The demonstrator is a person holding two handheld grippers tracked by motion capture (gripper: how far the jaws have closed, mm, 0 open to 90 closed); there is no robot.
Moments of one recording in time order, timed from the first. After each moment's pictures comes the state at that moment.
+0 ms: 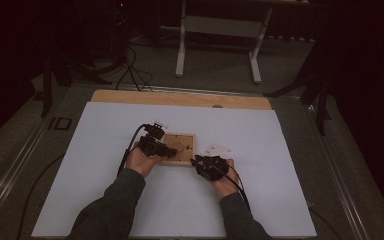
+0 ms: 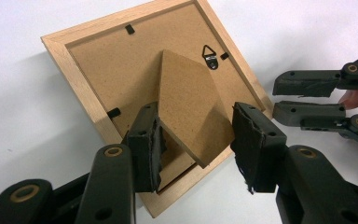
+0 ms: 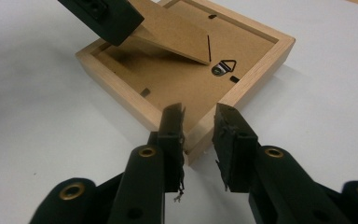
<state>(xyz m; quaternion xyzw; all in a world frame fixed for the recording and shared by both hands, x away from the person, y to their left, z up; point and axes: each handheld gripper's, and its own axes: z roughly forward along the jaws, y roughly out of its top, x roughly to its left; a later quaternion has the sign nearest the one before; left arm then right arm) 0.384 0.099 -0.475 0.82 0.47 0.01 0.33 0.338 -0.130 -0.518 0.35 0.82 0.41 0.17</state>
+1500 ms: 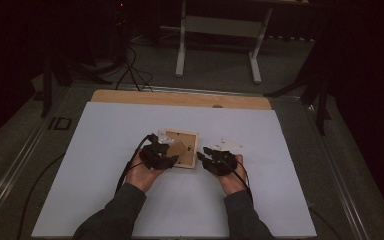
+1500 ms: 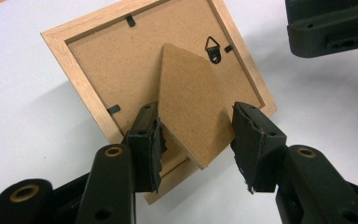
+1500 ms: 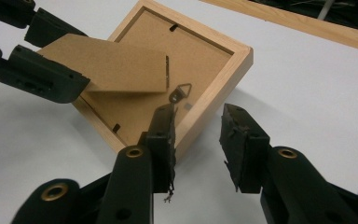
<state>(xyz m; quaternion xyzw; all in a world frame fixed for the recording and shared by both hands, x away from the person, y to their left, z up) 0.335 0.083 -0.471 0.84 0.40 0.16 0.34 0.339 -0.148 -0.491 0.37 0.80 0.44 0.19</state>
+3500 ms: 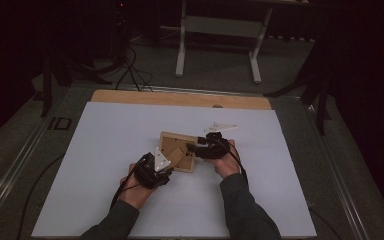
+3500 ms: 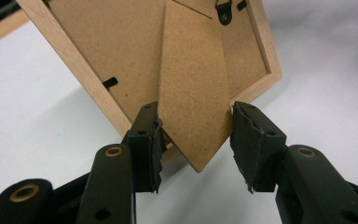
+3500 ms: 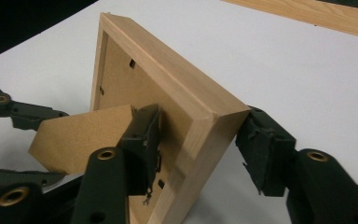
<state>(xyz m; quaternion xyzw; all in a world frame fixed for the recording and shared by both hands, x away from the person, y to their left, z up) 0.294 0.091 -0.499 0.84 0.35 0.22 0.34 0.386 -0.133 -0.479 0.35 0.81 0.46 0.09</state>
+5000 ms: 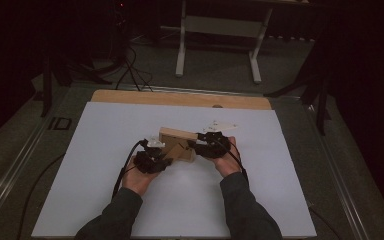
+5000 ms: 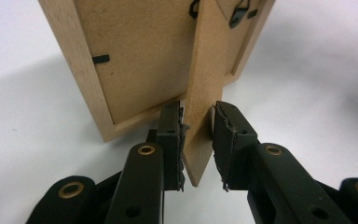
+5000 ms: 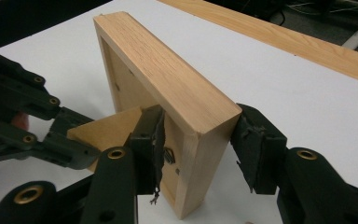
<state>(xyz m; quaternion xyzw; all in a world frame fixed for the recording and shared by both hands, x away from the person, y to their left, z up) 0.340 0.104 -0.501 0.82 0.43 0.10 0.37 0.381 -0.128 -0.464 0.33 0.81 0.46 0.14</state>
